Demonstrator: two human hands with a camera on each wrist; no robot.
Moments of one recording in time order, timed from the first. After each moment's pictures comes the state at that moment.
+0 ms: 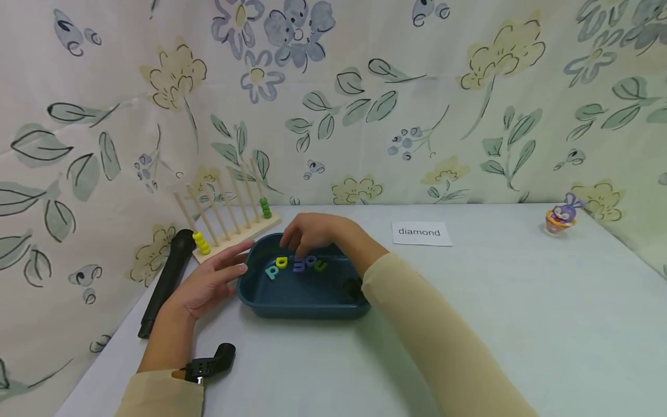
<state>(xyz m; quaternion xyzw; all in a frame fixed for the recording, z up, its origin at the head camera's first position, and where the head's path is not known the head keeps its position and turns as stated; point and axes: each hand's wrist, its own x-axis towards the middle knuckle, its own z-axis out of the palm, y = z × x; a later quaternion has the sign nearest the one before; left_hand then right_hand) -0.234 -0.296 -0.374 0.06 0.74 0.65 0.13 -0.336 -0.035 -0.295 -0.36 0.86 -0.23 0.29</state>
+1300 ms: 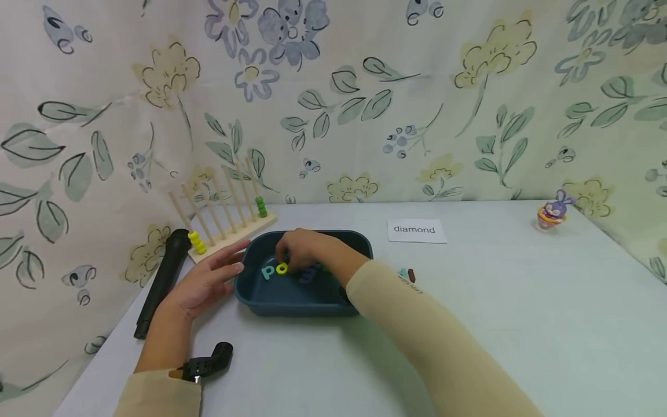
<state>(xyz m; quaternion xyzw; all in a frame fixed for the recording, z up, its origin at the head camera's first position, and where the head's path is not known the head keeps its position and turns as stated) -0.236 -0.297 -0.372 0.07 0.74 0.66 0.14 -0.324 -0.058 -0.332 -0.36 0.90 -0.12 0.21</state>
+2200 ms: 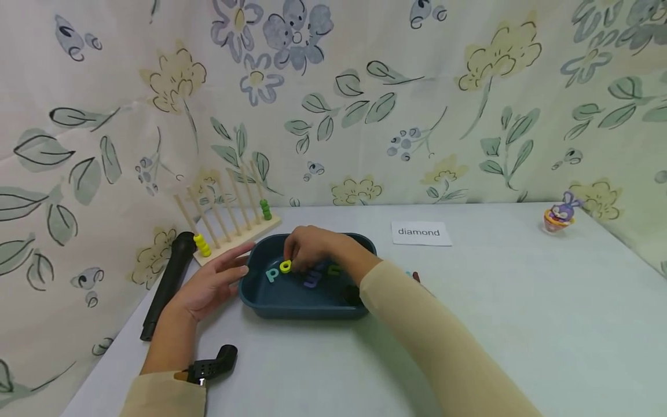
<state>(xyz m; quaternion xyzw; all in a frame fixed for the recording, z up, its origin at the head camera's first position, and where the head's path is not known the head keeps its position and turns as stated) -0.237 -0.298 -0.373 0.06 0.74 0.66 0.14 -0.337 -0.045 -0.331 -0.34 0.87 -0.25 0.26</state>
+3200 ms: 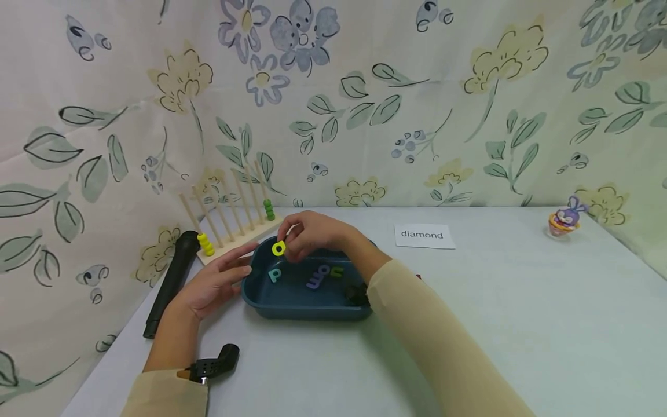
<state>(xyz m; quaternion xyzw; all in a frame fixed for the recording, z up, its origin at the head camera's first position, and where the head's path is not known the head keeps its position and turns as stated) -0.235 -0.296 -0.373 0.05 0.74 0.65 0.14 -0.336 -0.035 -0.313 -0.31 0.75 -0.50 0.32</state>
